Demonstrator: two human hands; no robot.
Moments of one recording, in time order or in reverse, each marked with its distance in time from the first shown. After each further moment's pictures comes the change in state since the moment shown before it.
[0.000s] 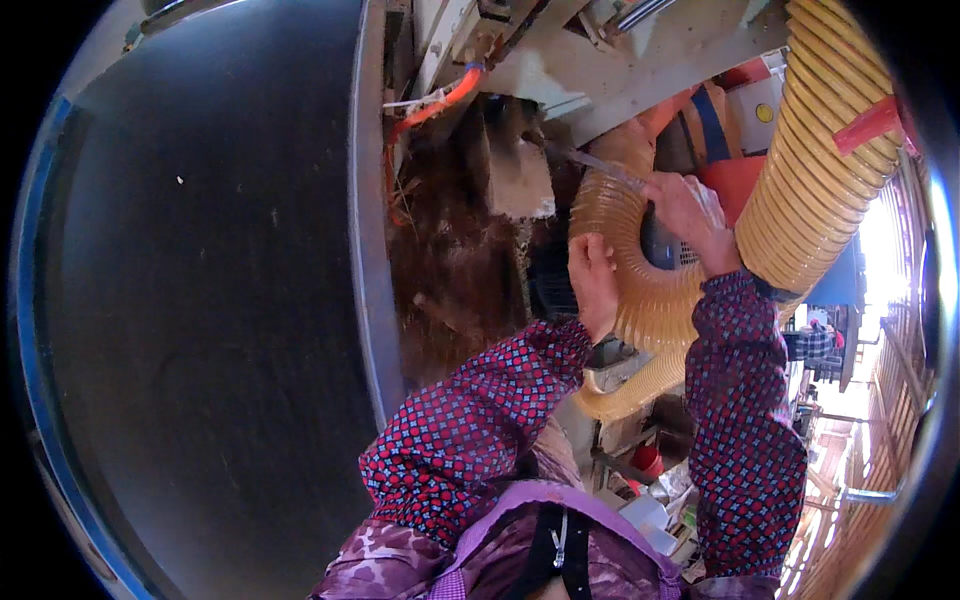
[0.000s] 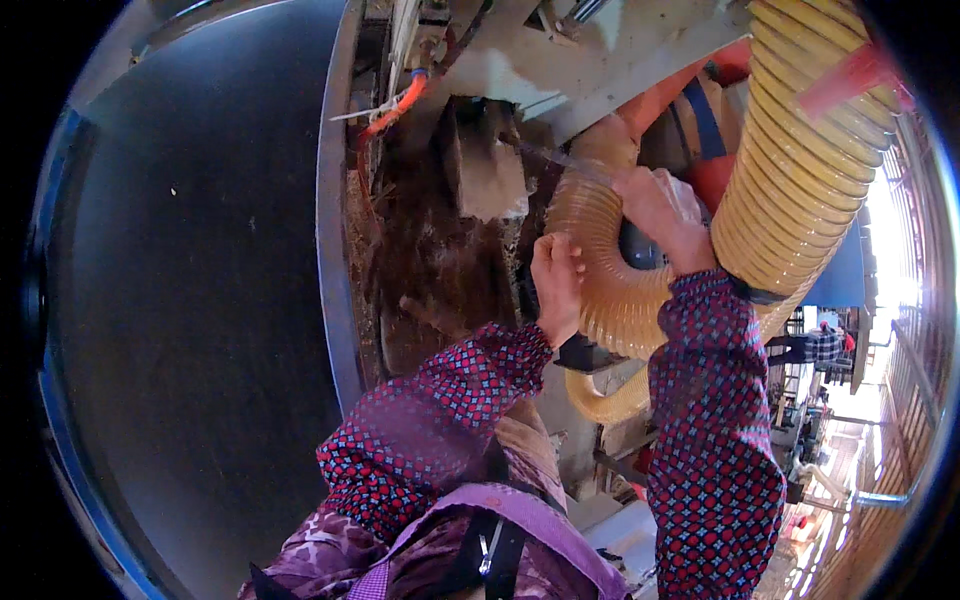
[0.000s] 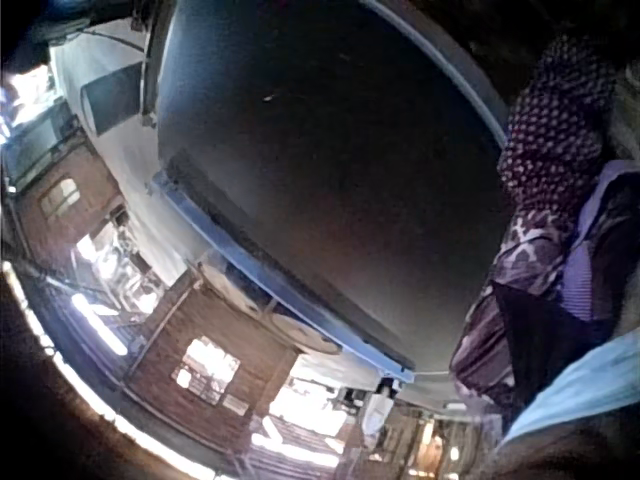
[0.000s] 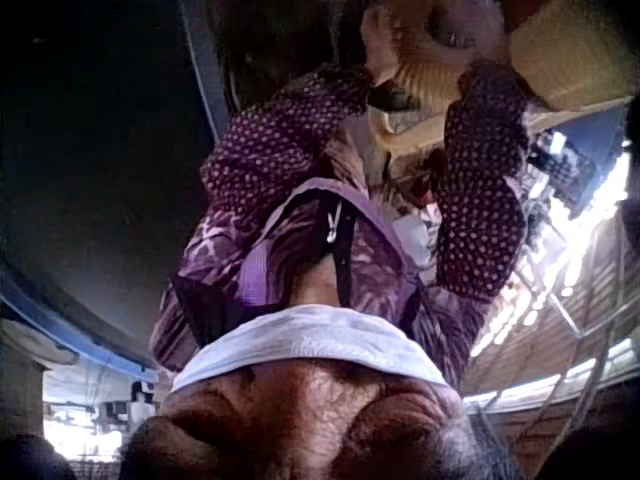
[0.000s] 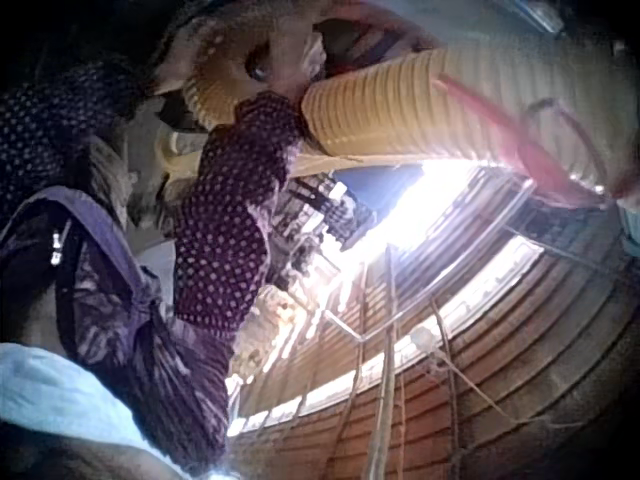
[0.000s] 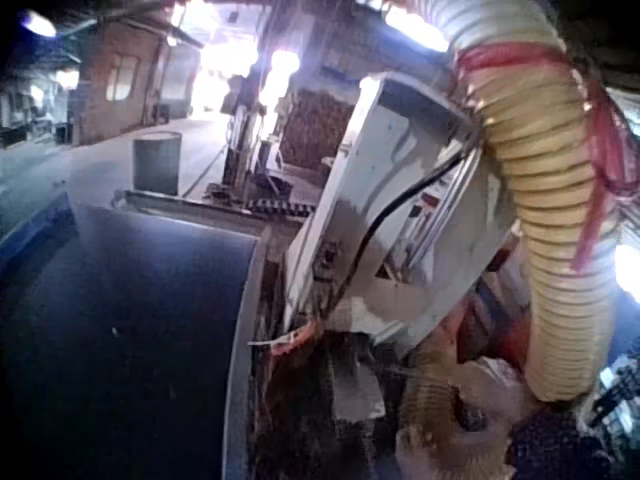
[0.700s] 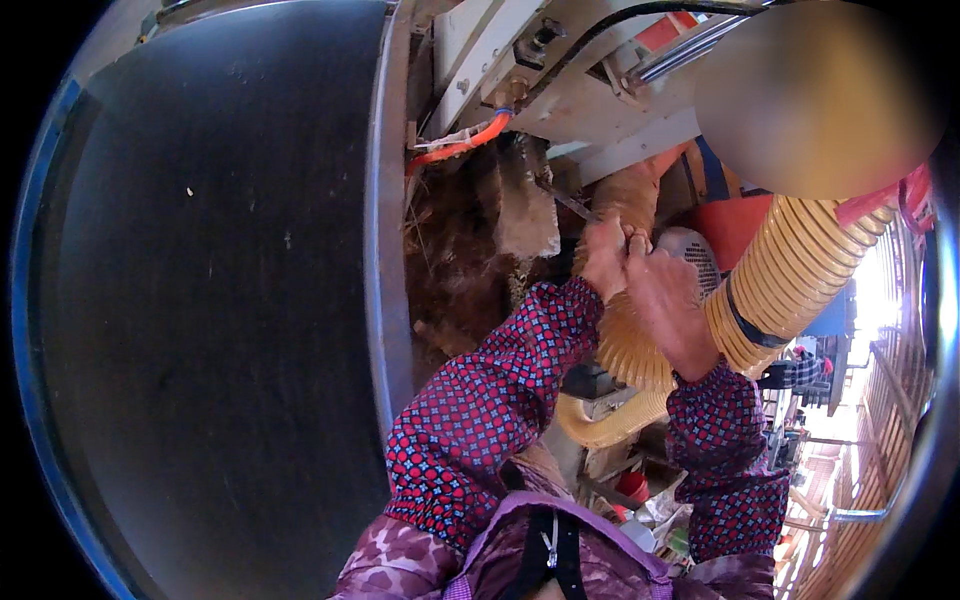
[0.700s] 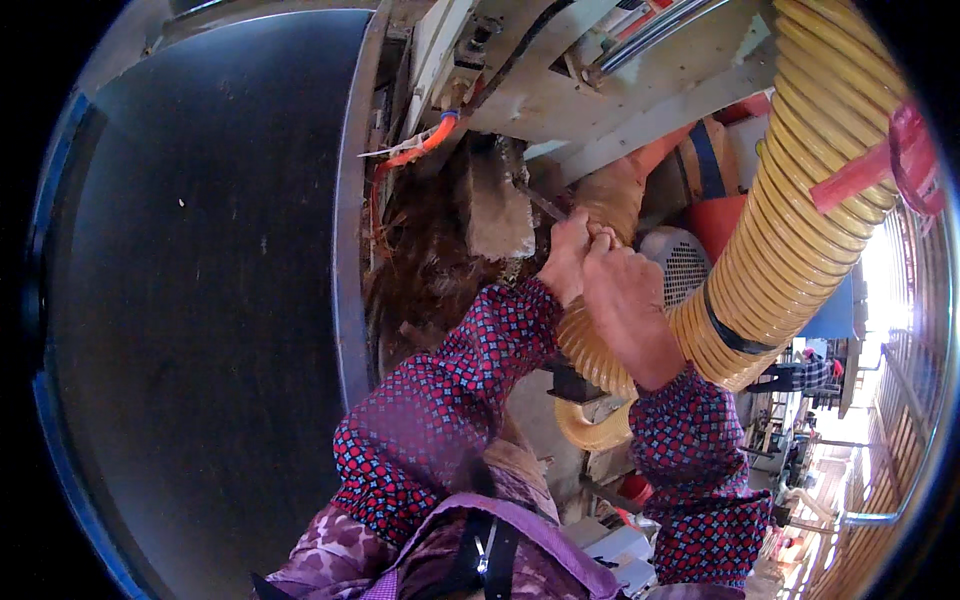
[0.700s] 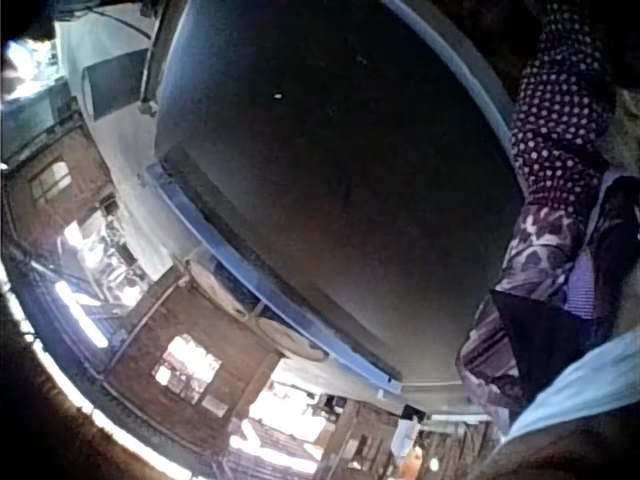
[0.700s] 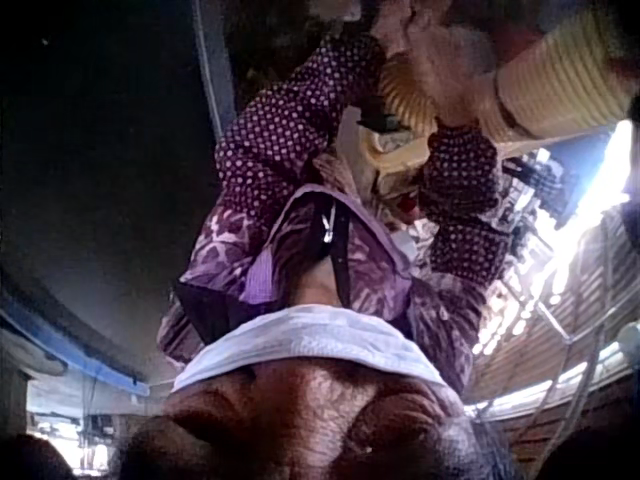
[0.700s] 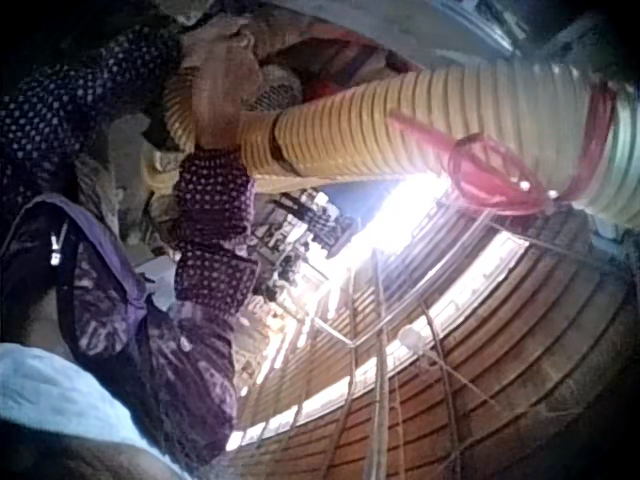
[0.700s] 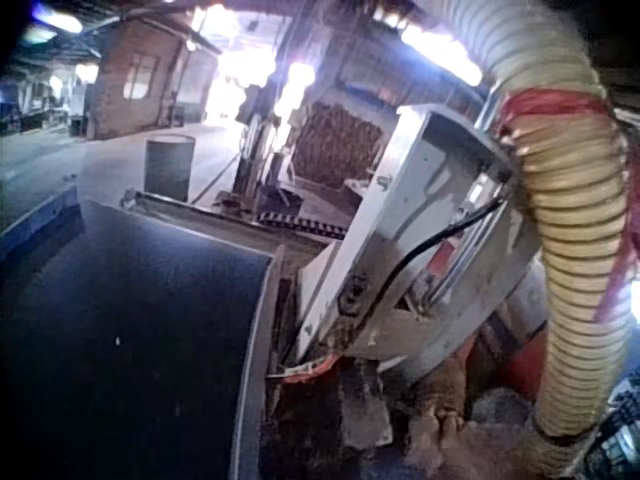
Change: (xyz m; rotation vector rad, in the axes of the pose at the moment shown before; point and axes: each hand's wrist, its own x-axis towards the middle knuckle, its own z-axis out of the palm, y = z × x) left_hand 0.070 0.053 0.060 -0.480 -0.133 -0.695; right_hand -0.054 -0.069 -0.014 -0.397 0.133 -0.125
